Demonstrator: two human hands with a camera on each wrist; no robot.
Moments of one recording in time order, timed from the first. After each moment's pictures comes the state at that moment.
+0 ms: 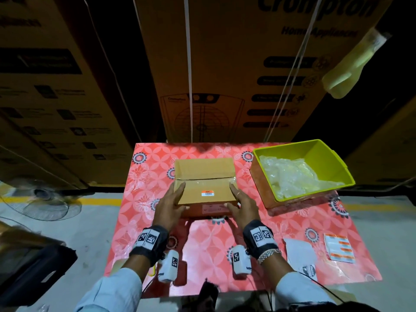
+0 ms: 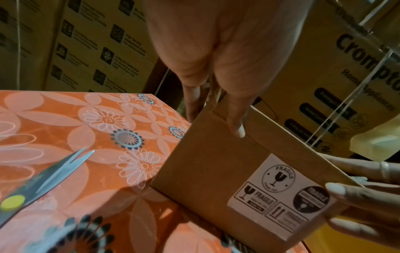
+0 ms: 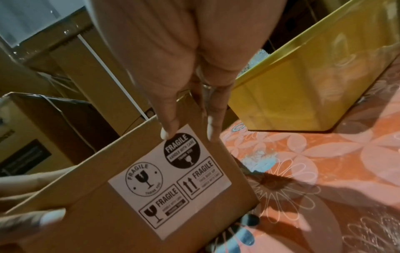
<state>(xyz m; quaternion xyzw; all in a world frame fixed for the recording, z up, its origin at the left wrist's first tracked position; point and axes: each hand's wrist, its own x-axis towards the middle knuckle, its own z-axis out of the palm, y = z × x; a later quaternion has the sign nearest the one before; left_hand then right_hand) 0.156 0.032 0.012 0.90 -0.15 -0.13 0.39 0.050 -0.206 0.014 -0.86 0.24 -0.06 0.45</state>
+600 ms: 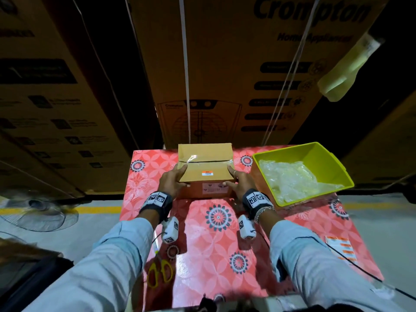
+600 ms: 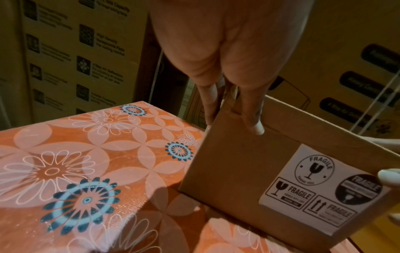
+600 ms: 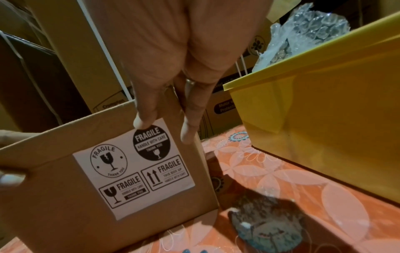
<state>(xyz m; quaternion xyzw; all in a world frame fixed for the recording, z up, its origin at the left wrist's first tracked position) 0.263 -0.009 0.032 0.91 -0.20 -0.13 0.34 0.145 -0.251 0.036 -0.89 0.22 0.00 0.41</state>
